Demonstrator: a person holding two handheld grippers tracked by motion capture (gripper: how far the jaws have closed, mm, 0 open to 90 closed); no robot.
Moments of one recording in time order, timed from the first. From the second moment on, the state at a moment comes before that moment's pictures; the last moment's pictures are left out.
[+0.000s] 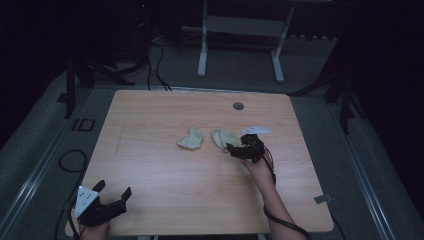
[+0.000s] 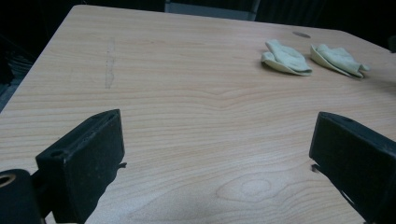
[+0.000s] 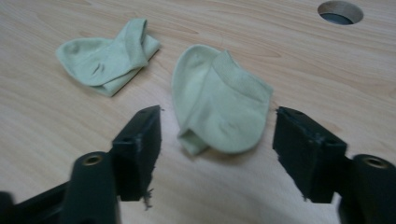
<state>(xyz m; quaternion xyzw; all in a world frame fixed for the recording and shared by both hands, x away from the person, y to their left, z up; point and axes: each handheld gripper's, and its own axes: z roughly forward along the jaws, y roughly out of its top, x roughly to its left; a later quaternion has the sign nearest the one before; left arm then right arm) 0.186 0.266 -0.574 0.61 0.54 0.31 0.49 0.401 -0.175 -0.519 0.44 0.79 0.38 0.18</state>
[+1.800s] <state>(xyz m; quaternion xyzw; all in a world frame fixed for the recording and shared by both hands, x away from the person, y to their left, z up) 0.184 0.269 -0.576 0.62 0.54 0.30 0.48 0.367 -0.138 -0.510 0.35 0.85 0.34 0.21</state>
